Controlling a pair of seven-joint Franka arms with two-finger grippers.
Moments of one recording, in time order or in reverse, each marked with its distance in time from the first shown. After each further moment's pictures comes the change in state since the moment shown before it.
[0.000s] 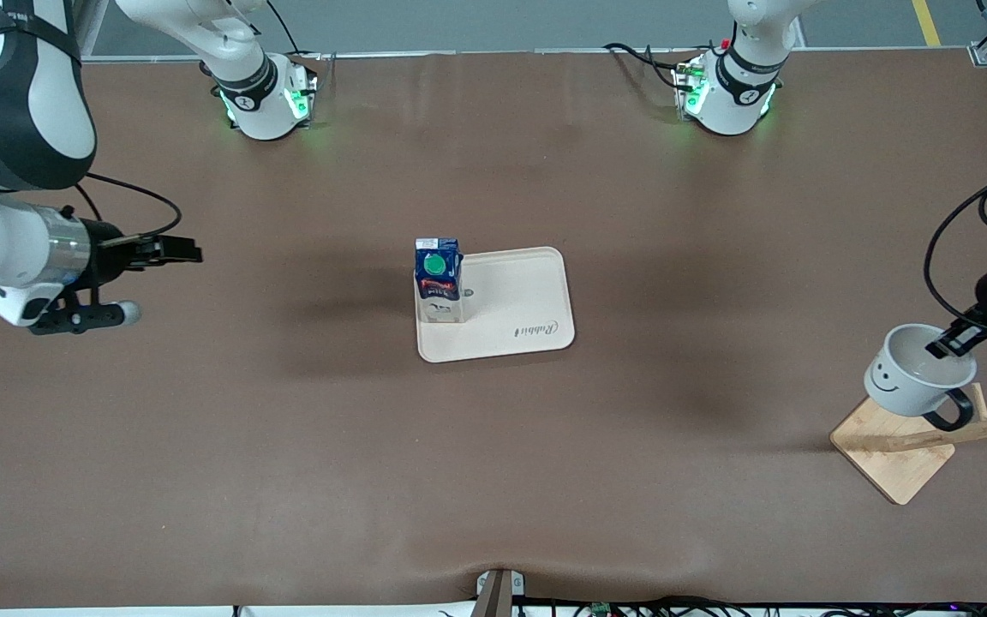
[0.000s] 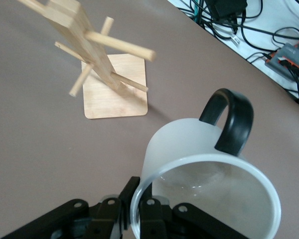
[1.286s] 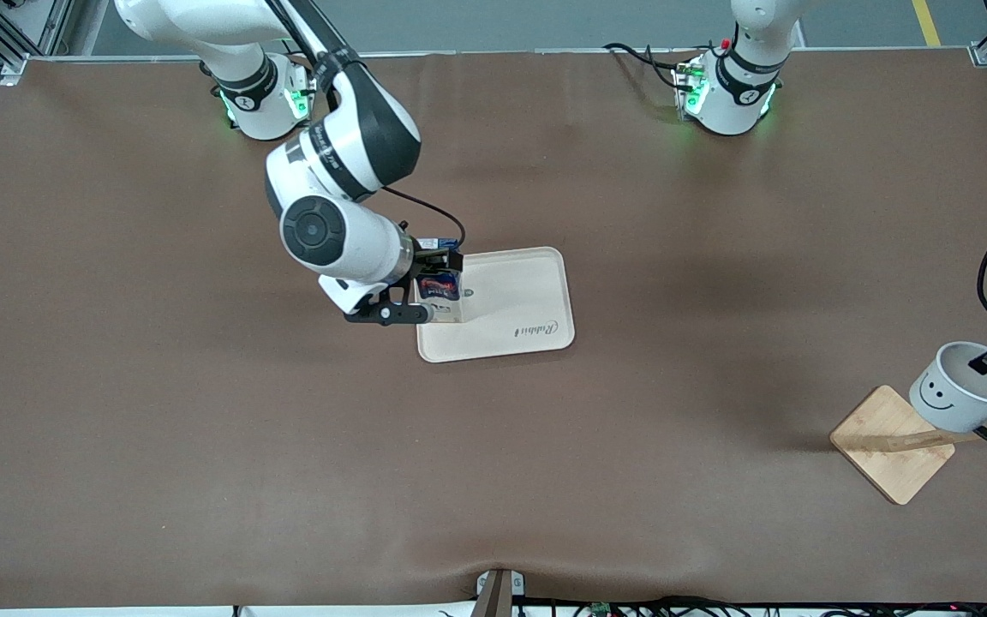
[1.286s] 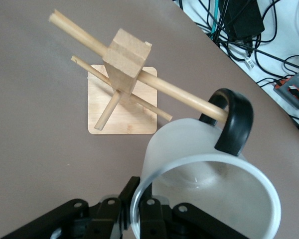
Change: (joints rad) left arm 0.118 0.074 0.000 -0.005 -0.087 0.091 0.083; right arm 0.493 0.226 0.008 -0.023 0.173 0.430 0.502
